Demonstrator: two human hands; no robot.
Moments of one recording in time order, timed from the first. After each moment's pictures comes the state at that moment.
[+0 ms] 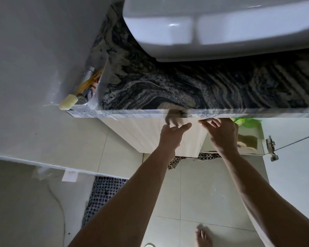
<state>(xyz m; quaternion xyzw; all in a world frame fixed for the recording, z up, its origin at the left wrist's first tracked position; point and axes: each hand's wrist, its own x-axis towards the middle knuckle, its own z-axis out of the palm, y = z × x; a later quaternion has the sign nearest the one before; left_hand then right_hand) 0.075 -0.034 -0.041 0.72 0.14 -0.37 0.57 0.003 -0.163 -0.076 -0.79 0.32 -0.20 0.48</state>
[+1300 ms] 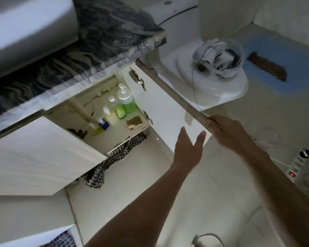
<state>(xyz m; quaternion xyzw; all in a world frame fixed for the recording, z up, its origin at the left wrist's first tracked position) -0.355 -0.176 -0.053 0.73 -0.40 -0.46 0.32 -0.459 -0.246 -0.019 -0.76 0.57 -0.09 0.30</state>
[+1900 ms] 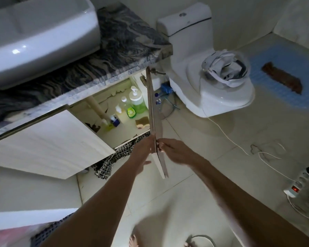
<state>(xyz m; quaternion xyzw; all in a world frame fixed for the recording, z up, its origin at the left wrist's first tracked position) -0.274 -0.122 -0.033 0.74 -0.13 -0.52 0.41 -0.398 -0.187 -0.011 -0.79 0.36 0.02 0.49</state>
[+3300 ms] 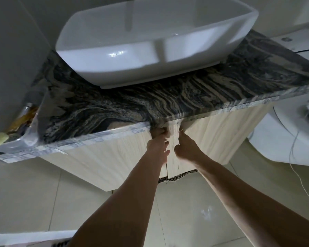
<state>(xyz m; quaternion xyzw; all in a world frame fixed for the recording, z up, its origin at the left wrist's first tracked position) 0.048 -0.106 -0.054 0.59 0.15 -0.45 0.65 -0.035 -0.161 -0.040 -0.85 0.36 0.01 0.39</state>
